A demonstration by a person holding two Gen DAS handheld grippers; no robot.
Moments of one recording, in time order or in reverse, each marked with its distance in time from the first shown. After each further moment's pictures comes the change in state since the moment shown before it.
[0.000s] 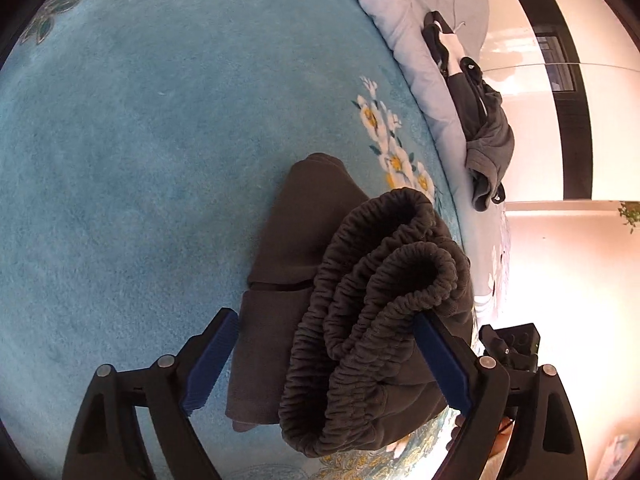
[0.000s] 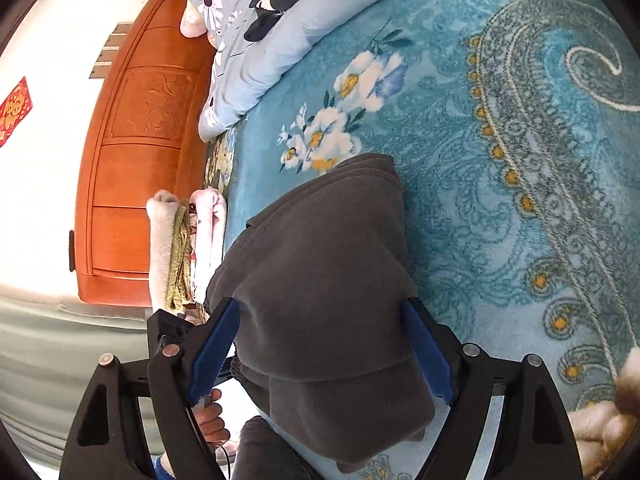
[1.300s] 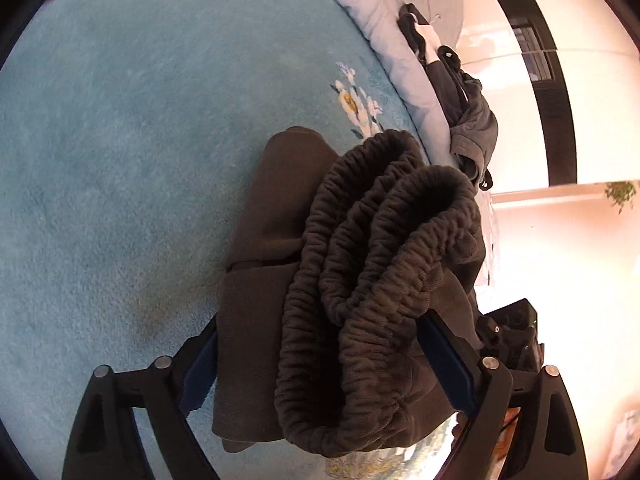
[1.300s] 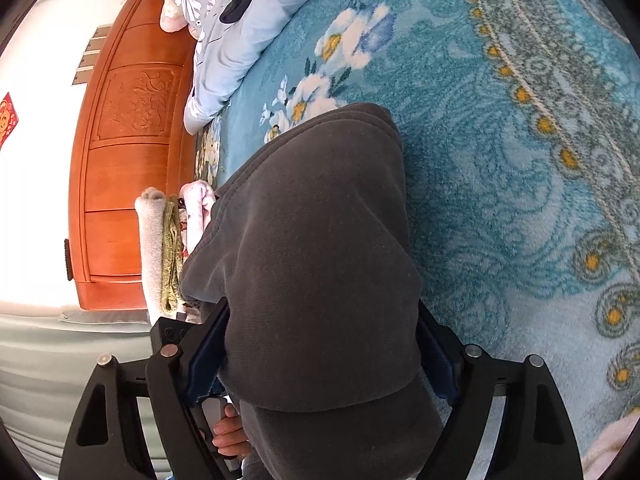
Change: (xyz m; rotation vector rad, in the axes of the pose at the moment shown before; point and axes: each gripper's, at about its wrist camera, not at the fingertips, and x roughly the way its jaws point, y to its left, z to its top) left arm 0.008 -0.008 -0.023 0.086 -0.048 -0.042; right arm 0.031 -0.008 -0.005 0.062 0.038 -0.019
